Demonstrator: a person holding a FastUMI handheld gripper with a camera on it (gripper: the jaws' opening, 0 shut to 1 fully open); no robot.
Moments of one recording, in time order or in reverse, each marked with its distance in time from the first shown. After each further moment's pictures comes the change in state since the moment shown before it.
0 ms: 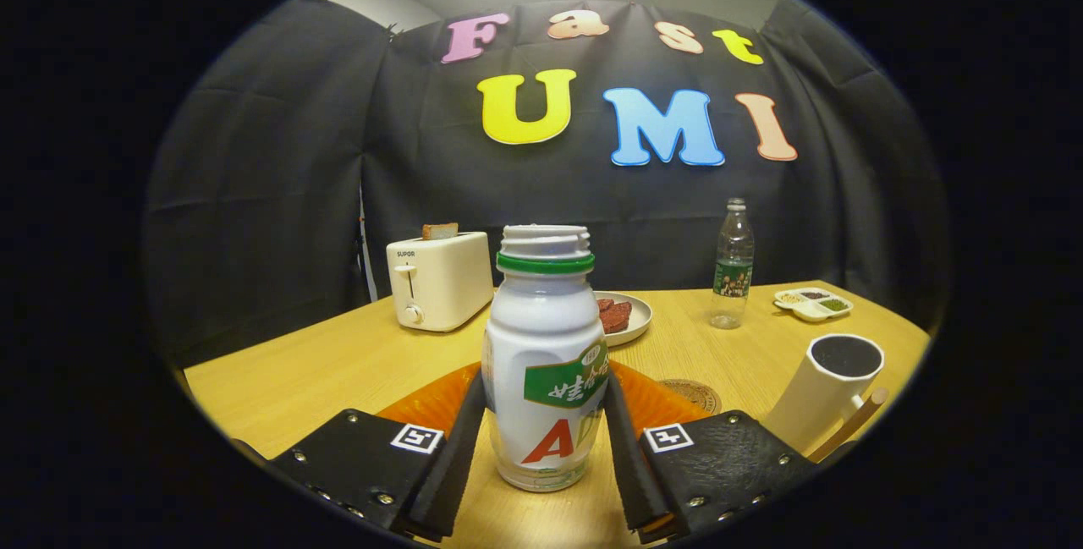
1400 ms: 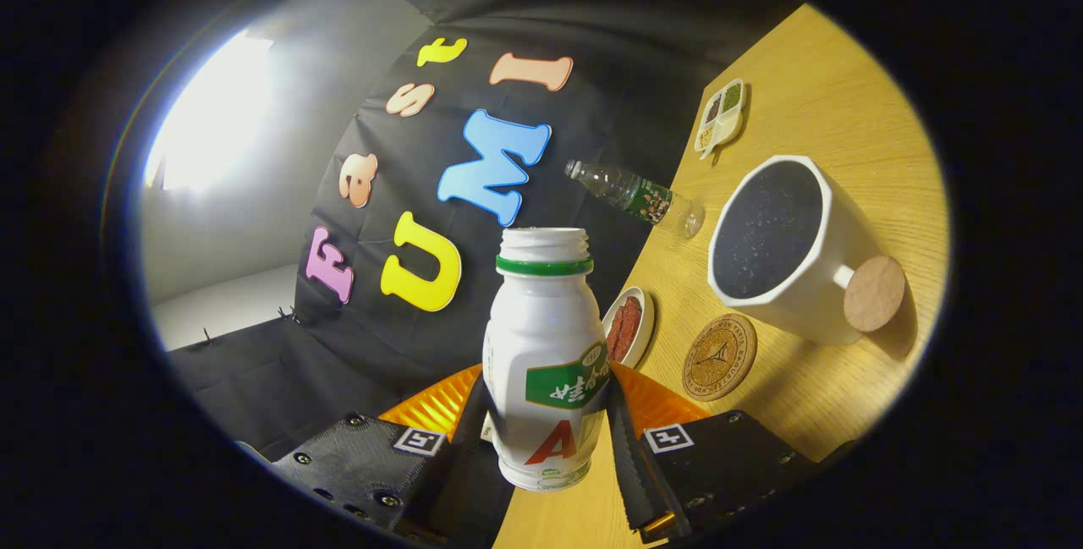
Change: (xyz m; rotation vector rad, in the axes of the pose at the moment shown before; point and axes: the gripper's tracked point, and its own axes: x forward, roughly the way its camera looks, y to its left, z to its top) arm -0.008 -0.078 0.055 1.084 -0.197 0.085
